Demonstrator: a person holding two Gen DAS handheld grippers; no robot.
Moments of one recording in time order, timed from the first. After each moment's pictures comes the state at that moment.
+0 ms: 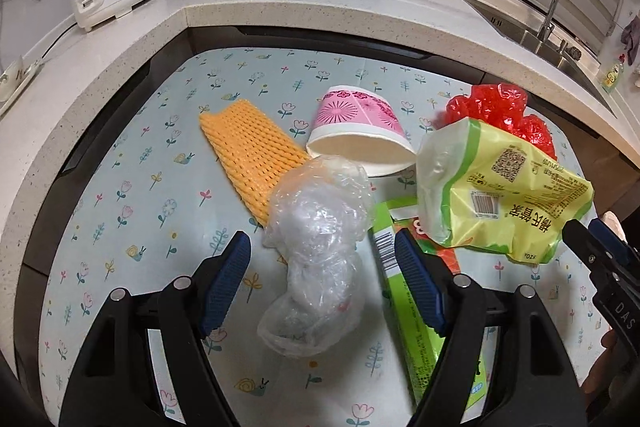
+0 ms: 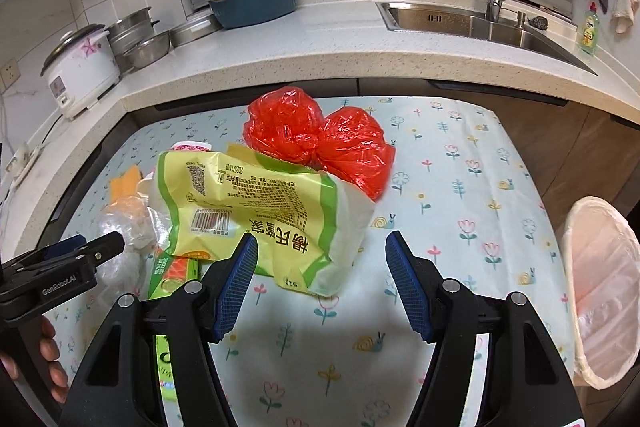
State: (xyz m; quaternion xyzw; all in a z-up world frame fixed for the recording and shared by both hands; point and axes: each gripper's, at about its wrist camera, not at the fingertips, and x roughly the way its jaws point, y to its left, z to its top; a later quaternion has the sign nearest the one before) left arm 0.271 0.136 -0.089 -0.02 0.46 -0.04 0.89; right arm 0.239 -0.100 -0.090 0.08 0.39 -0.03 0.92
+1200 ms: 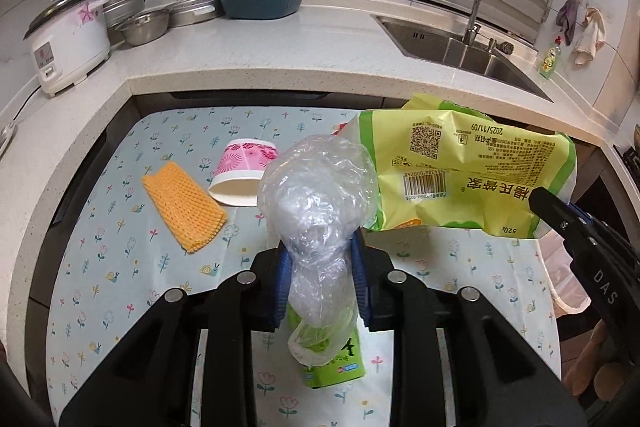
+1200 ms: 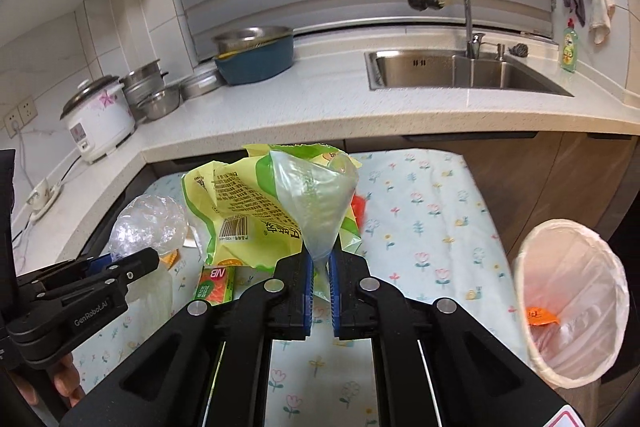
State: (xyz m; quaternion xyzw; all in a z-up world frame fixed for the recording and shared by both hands) left arm 0.221 0.060 -0.015 0.02 0.40 -0.13 0.91; right arm 0.180 -0.130 -0.020 0.11 0.31 -0.03 0.94
